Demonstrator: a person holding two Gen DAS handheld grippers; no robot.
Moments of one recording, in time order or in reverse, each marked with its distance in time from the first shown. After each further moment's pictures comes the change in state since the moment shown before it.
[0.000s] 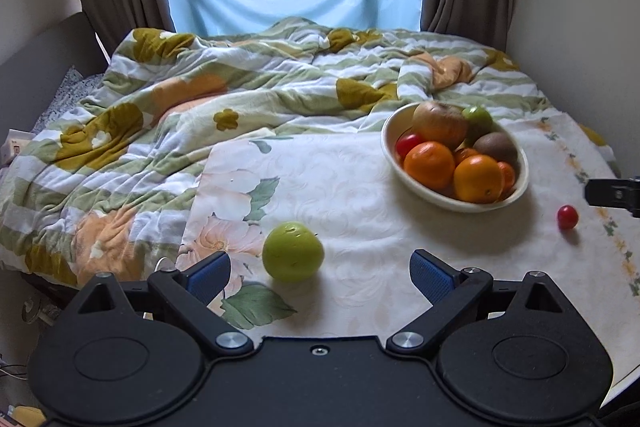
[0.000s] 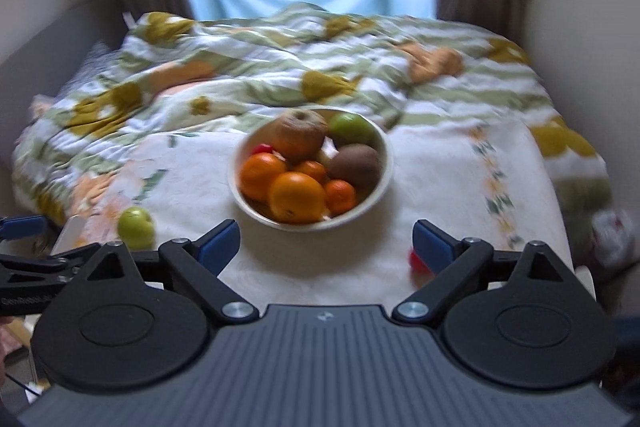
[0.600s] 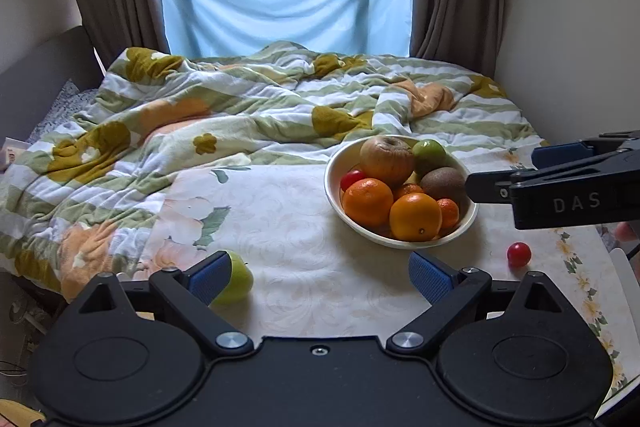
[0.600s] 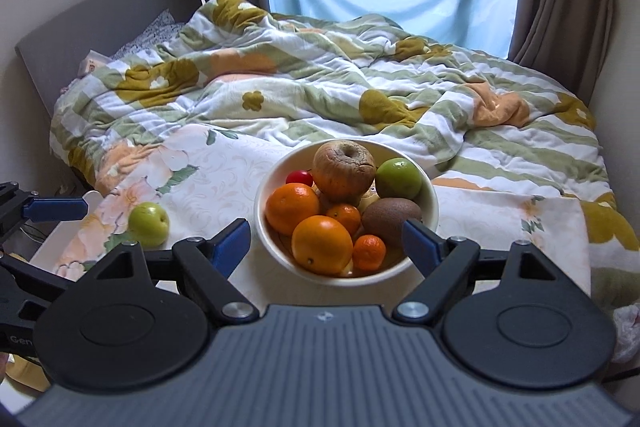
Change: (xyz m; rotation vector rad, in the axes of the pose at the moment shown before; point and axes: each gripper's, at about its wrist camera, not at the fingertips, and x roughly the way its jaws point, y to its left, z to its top) left arm -0.037 -0.067 0.015 -0.038 -0.089 -0.001; right arm 0.026 0.007 0.038 -0.247 -0.036 0.178
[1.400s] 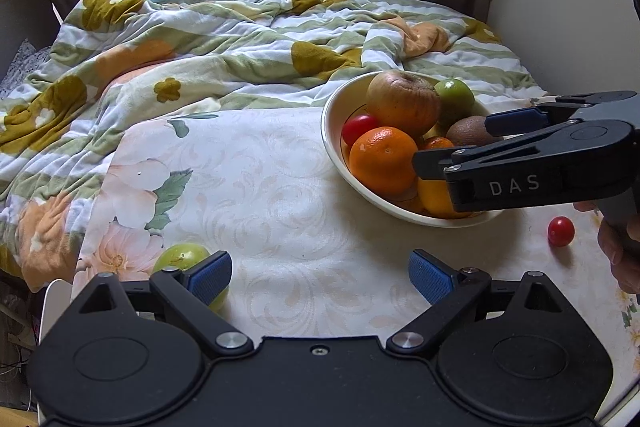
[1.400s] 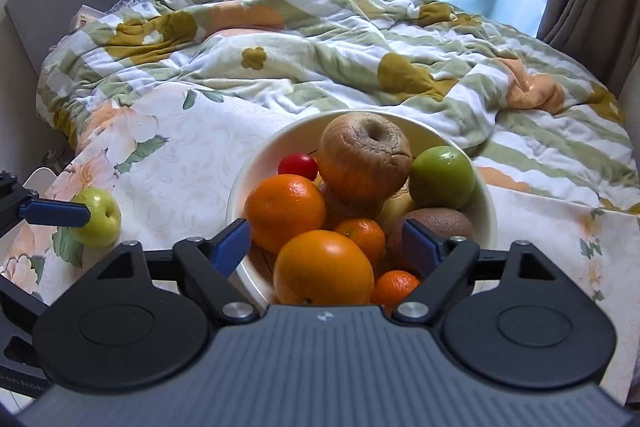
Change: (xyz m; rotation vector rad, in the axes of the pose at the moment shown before) left arm 0.104 0.018 0.005 0.020 0.194 -0.090; right arm 0.119 0.003 0.009 -0.065 0.117 0.025
